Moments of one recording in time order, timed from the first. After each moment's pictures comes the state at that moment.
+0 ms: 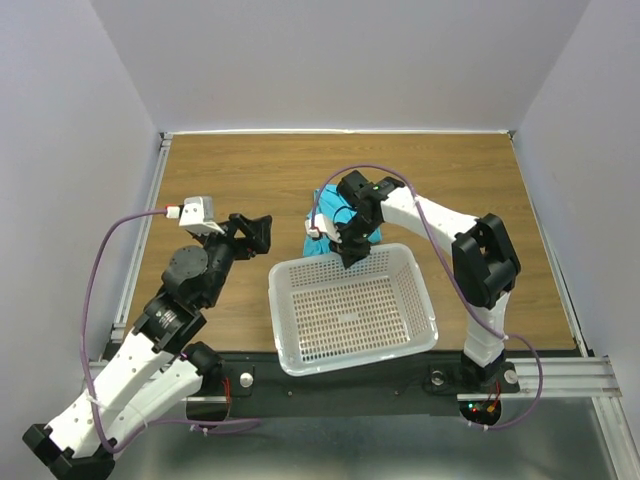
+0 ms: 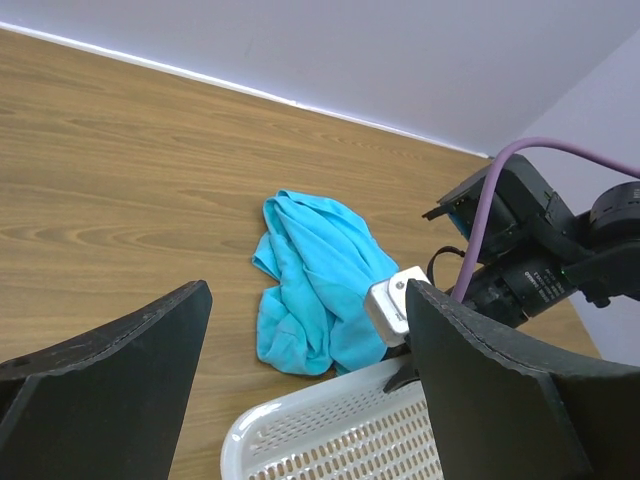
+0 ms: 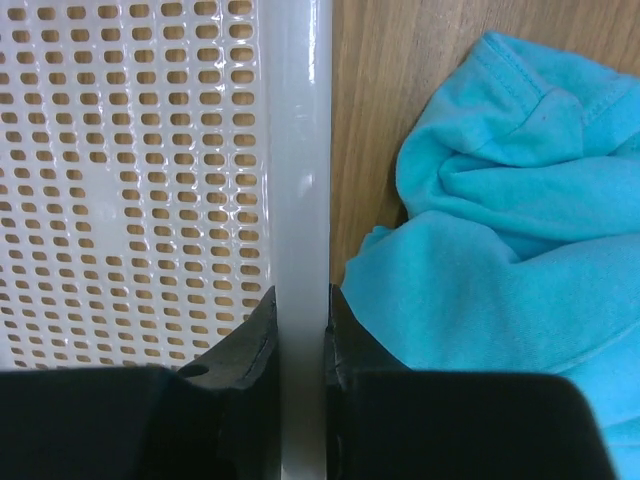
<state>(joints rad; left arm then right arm) -0.64 0.56 0.67 -0.13 -0.38 -0.48 0.66 1.94 1.56 -0.98 -0.56 -1.02</state>
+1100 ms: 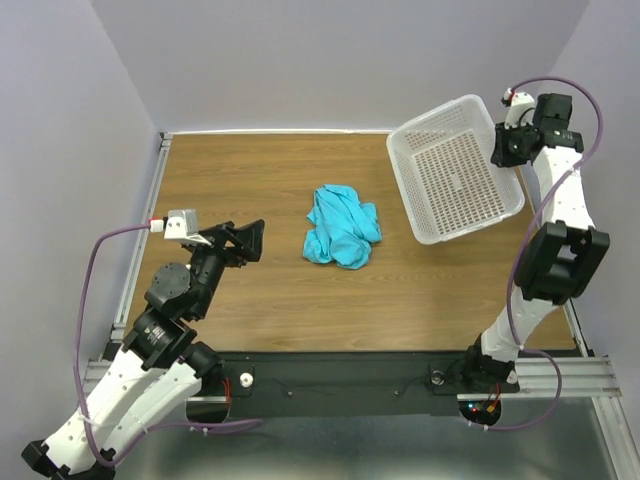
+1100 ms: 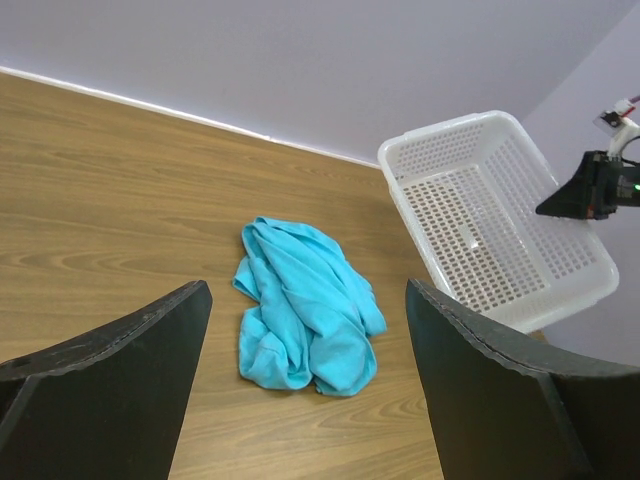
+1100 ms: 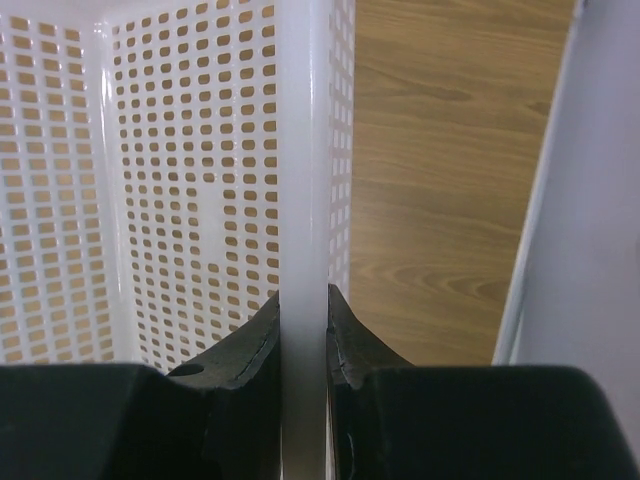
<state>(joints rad) -0.64 0.44 0.63 -0.11 -0.37 -0.48 -0.25 1.78 1.78 -0.74 -0.33 -0.34</state>
